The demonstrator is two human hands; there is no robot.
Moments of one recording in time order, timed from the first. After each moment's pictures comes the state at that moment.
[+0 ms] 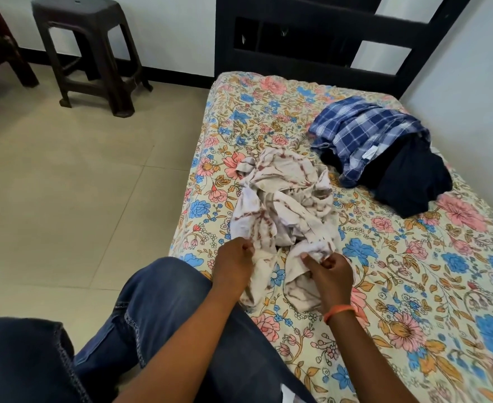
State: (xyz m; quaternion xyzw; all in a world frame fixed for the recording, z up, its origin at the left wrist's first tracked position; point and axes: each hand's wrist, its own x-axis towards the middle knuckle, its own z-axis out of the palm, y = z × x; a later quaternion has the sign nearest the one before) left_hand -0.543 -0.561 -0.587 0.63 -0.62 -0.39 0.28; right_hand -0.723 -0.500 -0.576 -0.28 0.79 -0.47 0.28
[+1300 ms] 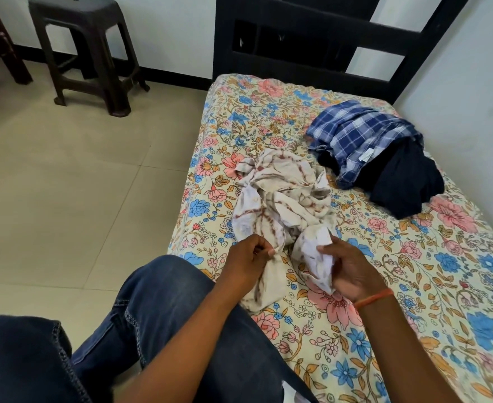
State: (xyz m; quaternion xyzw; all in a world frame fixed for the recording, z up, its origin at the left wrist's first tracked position) left_hand -0.544 -0.549 -0.570 0.49 -0.65 -0.48 0.33; right_hand -0.754 -0.509 -0.523 -0.12 0.50 -0.56 0.65
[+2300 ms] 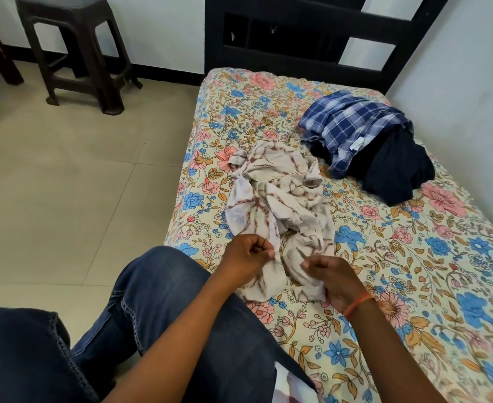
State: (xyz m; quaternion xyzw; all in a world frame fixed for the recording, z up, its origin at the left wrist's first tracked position) left_hand -0.546 -0.538 -0.571 0.48 -0.61 -0.56 0.30; right_hand -0.748 -0.466 -0.561 -0.25 0.70 -0.41 0.53
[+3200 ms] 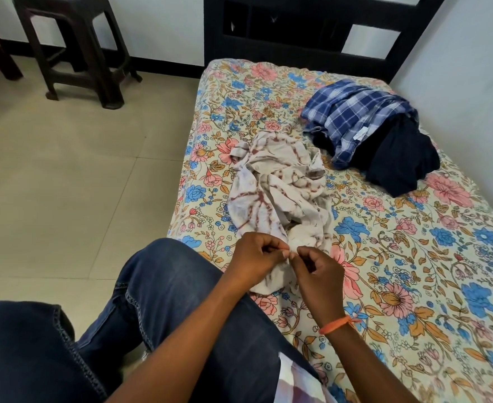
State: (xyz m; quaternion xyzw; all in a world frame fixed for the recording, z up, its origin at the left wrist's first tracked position) left_hand -0.555 -0.518 -0.560 0.45 -0.62 -0.56 0.32; right_hand -0.681 -0.443 -0.552 -0.50 0.71 -0.48 0.16
